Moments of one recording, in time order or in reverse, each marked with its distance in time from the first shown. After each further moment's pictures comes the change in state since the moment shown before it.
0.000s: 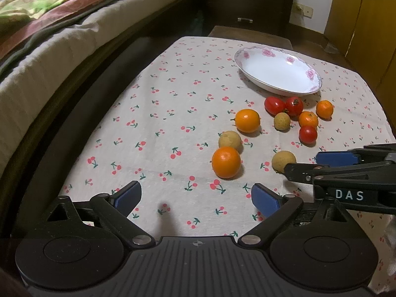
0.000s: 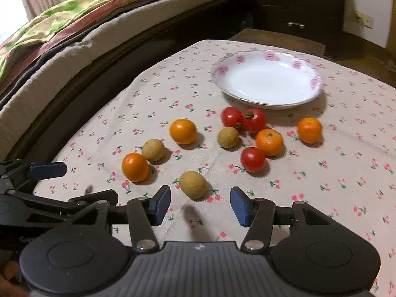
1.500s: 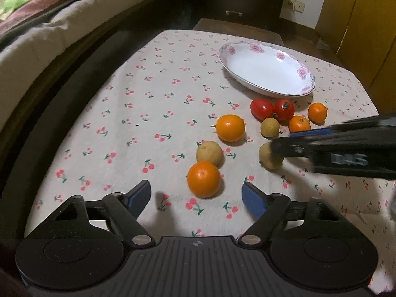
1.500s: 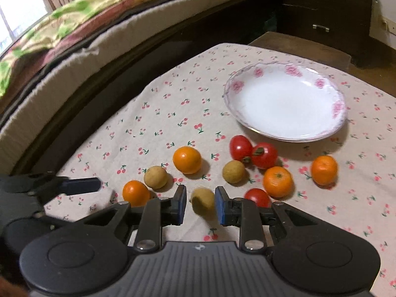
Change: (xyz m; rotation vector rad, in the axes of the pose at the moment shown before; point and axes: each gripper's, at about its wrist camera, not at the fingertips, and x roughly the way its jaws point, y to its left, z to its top) left arm 0.029 -0.015 0.021 0.007 0.042 -0.064; right arm 0.010 -0.016 0.038 -0.051 0.026 0.087
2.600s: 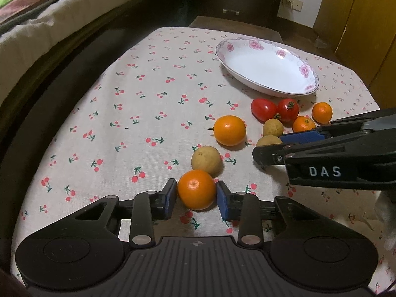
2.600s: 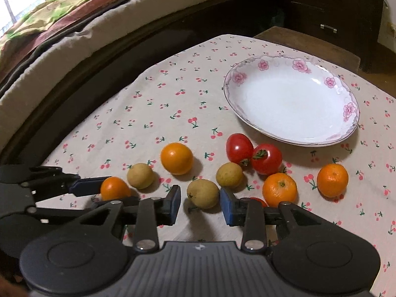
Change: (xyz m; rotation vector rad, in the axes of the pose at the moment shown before) left arm 0.019 -0.001 0.002 0.006 -0.006 -0.016; right arm 0.035 -0.004 0.006 -0.054 0.034 -0.016
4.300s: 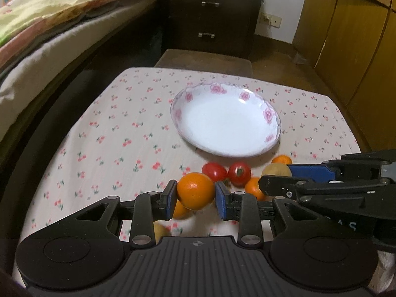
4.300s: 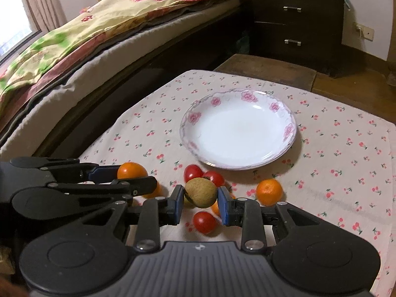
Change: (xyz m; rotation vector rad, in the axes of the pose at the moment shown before) left arm -0.011 -0.049 0.065 0.049 -0.086 -0.067; right arm -0.069 -0.035 0.005 0.113 -0.124 -0.072
